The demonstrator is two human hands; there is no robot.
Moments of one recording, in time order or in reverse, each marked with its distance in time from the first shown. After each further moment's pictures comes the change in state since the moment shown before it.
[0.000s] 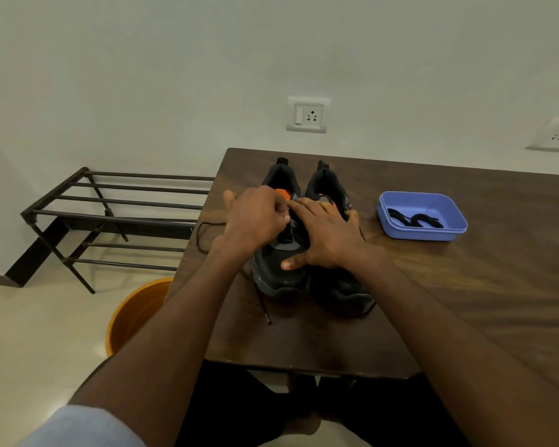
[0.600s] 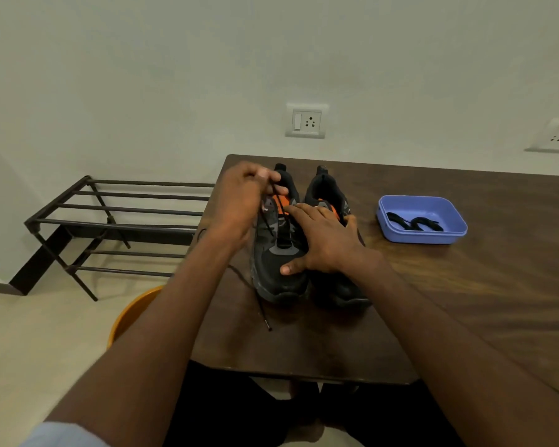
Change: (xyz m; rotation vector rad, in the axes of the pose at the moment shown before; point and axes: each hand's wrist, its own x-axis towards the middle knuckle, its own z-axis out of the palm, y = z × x) left_hand 0.003 0.002 -0.023 -0.975 0.177 -0.135; right_hand 0.003 0.000 -0.001 0.035 -0.006 0.001
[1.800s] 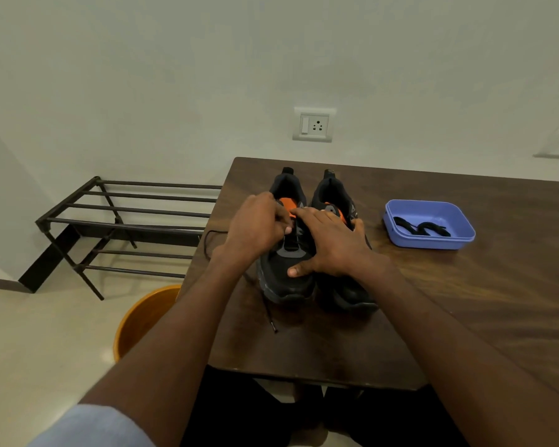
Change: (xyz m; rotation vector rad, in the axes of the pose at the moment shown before) left_hand 0.004 -0.036 -0.002 0.830 -0.264 0.255; right_hand 0.001 0.001 0.003 0.006 0.018 -0.001
